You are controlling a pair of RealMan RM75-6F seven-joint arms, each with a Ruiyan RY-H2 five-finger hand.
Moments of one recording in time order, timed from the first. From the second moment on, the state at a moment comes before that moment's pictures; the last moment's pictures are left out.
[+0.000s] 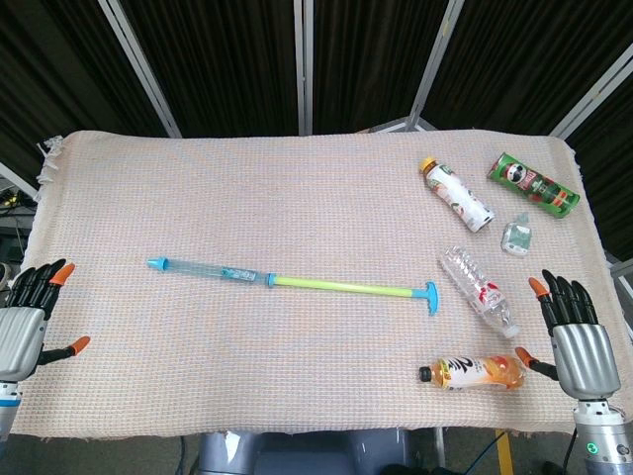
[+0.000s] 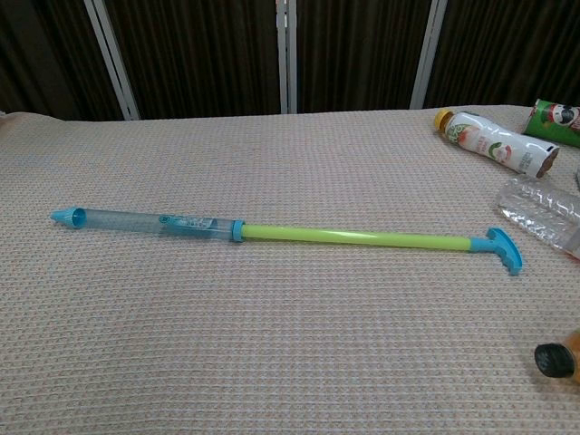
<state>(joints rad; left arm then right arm) -0.15 -1.11 -0.02 -1.66 1.51 1.48 0.00 0.12 -1.16 0.02 -1.63 -1.54 1.60 -0.11</state>
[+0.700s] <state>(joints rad) -0.16 -1.12 -0.04 -1.65 1.47 1.43 0.02 0.26 -1.19 0.10 -1.63 -1.46 1.32 -0.10</state>
